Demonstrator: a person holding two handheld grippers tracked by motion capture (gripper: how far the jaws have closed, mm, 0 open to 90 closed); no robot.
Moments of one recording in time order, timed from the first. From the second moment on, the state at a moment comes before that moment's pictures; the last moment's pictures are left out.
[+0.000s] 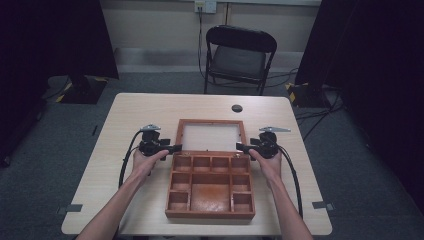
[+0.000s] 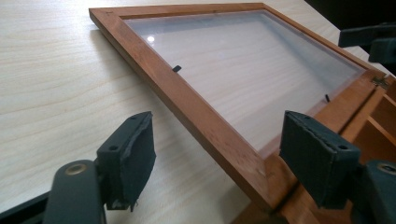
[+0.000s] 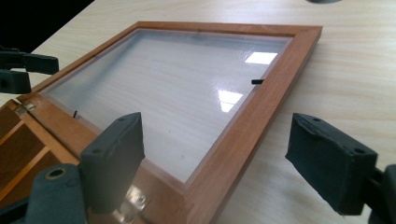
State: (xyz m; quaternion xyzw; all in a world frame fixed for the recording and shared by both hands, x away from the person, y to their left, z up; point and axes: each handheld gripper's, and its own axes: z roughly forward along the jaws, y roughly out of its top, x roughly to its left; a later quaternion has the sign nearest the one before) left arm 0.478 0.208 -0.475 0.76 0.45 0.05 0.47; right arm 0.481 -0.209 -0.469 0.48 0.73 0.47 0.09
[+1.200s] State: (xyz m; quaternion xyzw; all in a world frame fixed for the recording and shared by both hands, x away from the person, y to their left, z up) left arm 0.394 0.298 -0.489 0.79 0.49 0.13 0.34; right arm 0.371 -0.289 -0.481 0.51 0.77 0.34 0.15
